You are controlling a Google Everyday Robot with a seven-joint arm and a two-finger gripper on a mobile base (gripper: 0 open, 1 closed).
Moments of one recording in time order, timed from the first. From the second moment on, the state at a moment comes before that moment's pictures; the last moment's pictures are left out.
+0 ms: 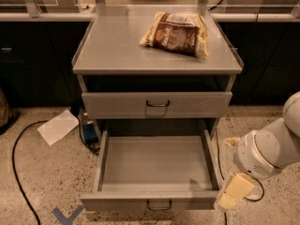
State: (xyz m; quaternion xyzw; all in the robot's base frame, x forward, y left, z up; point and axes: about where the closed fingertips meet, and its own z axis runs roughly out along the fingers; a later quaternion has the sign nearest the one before) arm 0.379 -0.186 0.737 -0.55 0.81 0.14 0.16
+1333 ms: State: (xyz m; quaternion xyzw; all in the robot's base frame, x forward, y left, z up) arm 0.357 -0.097 0.610 -0.57 0.77 0.25 0.16
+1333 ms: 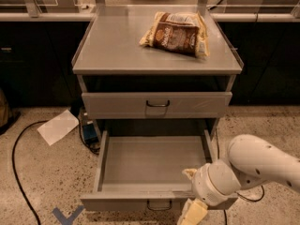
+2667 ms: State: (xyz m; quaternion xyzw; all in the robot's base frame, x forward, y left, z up) arm 0.314 -0.077 0.515 -0.54 0.76 0.34 0.14
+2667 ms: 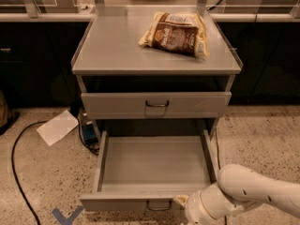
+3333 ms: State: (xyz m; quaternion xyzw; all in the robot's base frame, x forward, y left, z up) arm 0.294 -0.069 0.468 -0.53 0.75 0.38 0.13
